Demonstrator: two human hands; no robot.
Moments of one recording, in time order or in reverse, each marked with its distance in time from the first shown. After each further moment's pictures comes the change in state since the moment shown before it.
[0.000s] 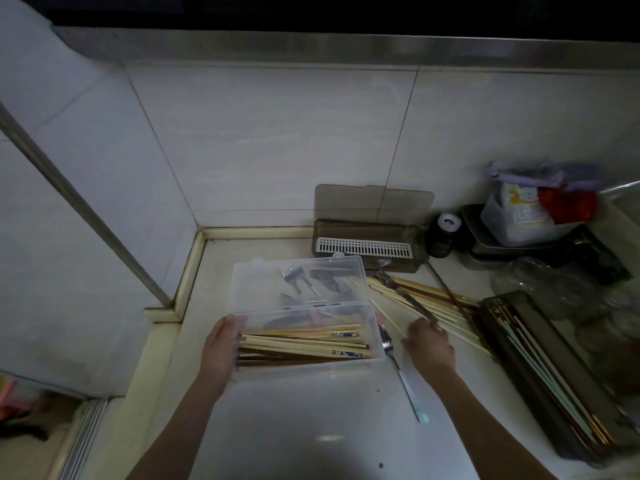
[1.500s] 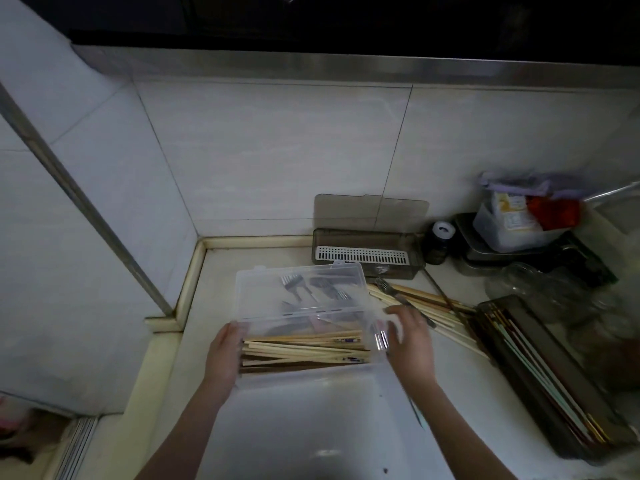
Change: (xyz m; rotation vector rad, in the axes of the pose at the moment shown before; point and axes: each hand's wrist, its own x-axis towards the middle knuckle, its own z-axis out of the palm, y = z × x) left_hand 0.015 -0.012 -0.004 -0.036 -0.023 -0.037; right_hand -0.035 -0.049 -0.003 0.323 0.378 -0.357
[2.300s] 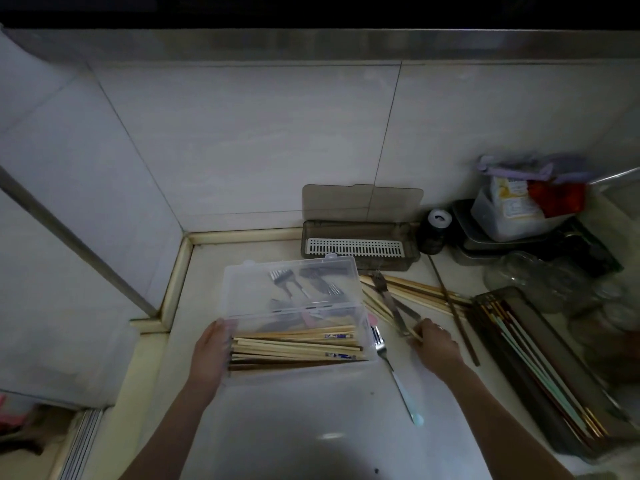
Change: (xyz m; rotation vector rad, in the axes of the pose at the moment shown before) left_hand -0.005 0.012 0.006 0.002 0.004 -0.004; right_hand 0.029 0.090 -0.017 -0.343 -0.488 0.313
